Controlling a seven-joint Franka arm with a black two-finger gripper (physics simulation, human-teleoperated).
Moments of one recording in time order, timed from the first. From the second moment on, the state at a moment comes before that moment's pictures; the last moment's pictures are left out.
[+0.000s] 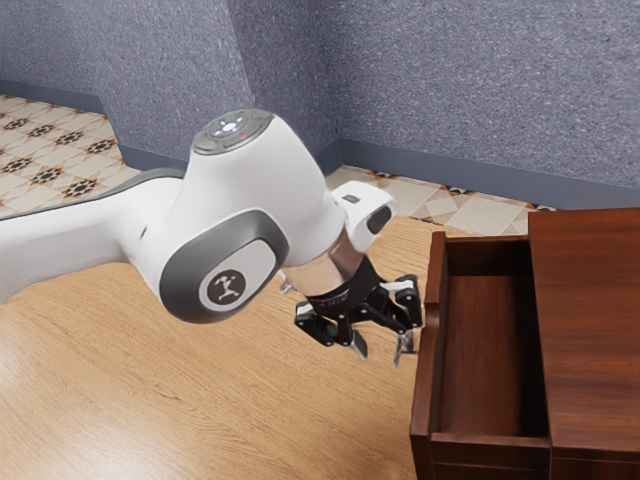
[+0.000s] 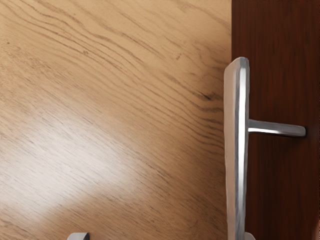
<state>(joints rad) -0.63 -0.15 0.34 -2.00 0.05 2.18 -0.86</state>
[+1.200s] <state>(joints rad) -0.59 -0.28 0.34 -2.13 0.11 2.21 -0.88</state>
